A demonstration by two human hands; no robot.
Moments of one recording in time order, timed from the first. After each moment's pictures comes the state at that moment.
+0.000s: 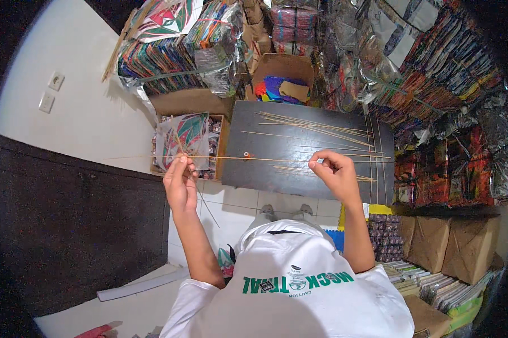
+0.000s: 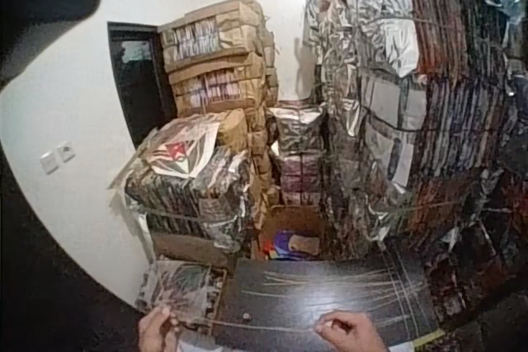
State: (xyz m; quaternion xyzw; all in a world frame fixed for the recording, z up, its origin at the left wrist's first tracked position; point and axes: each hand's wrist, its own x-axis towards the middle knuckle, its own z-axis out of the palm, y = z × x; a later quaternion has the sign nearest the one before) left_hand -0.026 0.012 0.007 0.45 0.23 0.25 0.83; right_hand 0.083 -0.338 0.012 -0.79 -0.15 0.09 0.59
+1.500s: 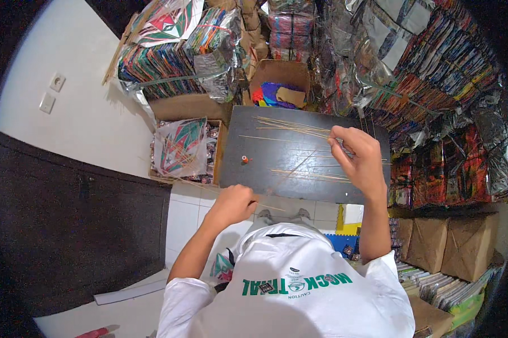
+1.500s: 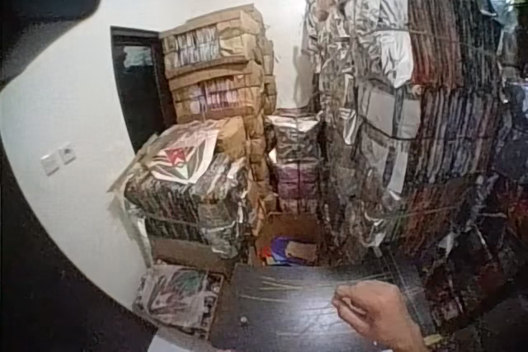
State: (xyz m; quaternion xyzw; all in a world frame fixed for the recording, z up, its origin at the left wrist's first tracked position) left_hand -0.020 -0.070 -0.003 0.96 -0.12 -0.18 0.18; right_hand 0.109 -0.357 0.089 -0.84 -0.35 -0.18 0.37
